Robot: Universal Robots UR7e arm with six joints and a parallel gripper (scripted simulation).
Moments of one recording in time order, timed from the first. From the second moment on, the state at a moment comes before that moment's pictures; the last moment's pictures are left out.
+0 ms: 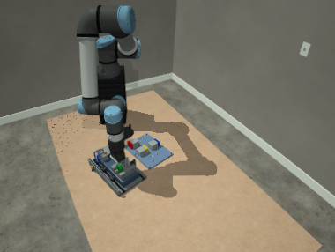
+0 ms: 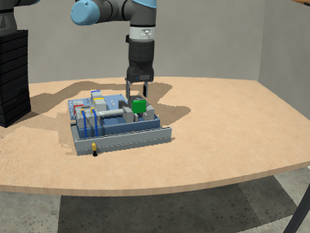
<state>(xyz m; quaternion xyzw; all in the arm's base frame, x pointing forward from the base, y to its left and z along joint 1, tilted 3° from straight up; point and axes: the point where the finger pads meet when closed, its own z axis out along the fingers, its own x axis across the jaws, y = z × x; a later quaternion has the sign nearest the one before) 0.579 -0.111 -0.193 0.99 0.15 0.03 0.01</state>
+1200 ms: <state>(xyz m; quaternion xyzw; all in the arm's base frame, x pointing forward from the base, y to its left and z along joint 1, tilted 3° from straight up) 0.574 -0.109 -0.105 0.99 0.15 0.03 0.02</state>
